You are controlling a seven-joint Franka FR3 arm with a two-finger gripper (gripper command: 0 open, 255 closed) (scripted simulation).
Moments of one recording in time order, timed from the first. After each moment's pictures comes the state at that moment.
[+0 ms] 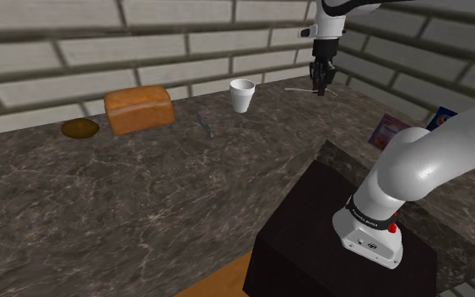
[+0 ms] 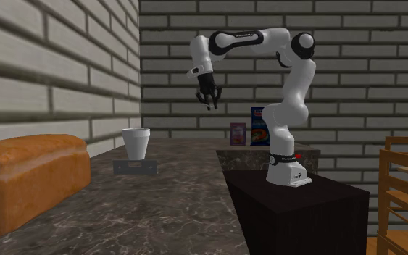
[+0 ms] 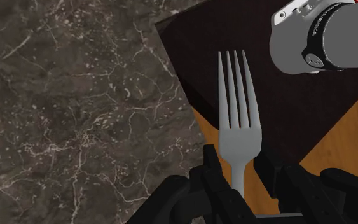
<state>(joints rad) -0.05 -0.51 -0.32 -2.27 -0.13 1.55 -1.13</state>
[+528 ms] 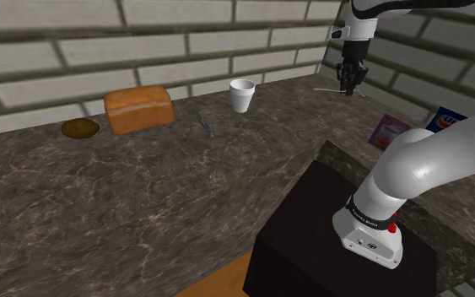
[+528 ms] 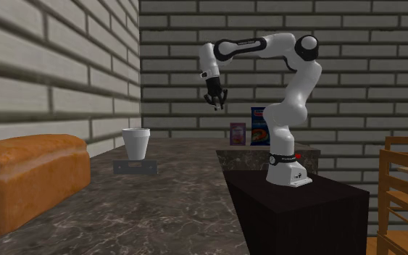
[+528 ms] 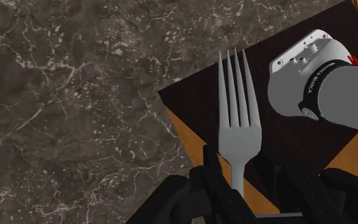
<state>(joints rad) -0.14 -0.62 -0.44 -2.32 -0.27 1.52 -1.30</state>
